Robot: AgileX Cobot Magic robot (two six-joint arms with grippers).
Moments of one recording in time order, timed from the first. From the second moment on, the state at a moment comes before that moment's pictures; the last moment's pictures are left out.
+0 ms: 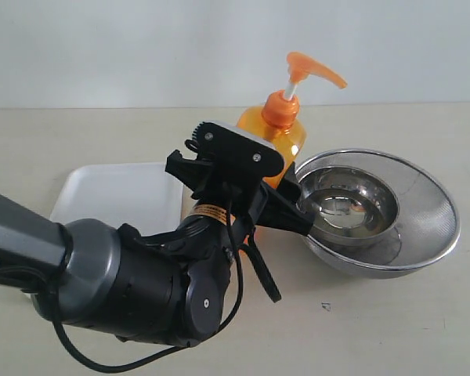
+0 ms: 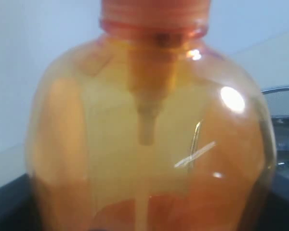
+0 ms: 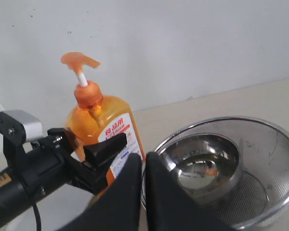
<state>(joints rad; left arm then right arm) -1.00 2.02 -0.91 -0.81 -1.00 0.61 0.45 0.15 -0.02 0.40 -0.02 0.00</state>
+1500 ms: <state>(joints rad) -1.00 2.02 -0.92 -0.97 -1.04 0.39 0.45 0.13 -0.01 0.40 -0.03 -0.23</state>
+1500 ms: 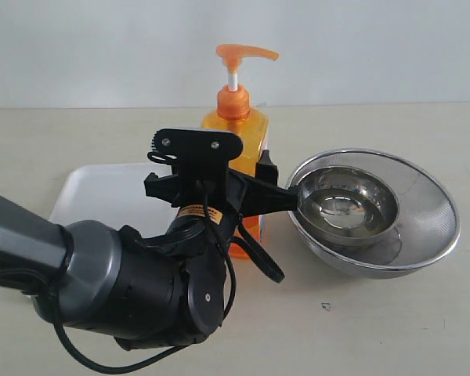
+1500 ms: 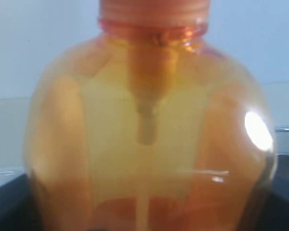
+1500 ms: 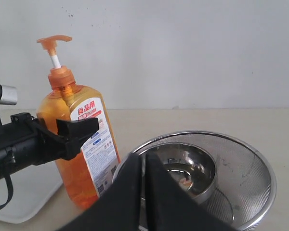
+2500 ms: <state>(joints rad) -1.00 2.02 -0.92 -0.98 -1.04 0.39 0.45 0.13 0.00 0.42 0.08 -0.21</state>
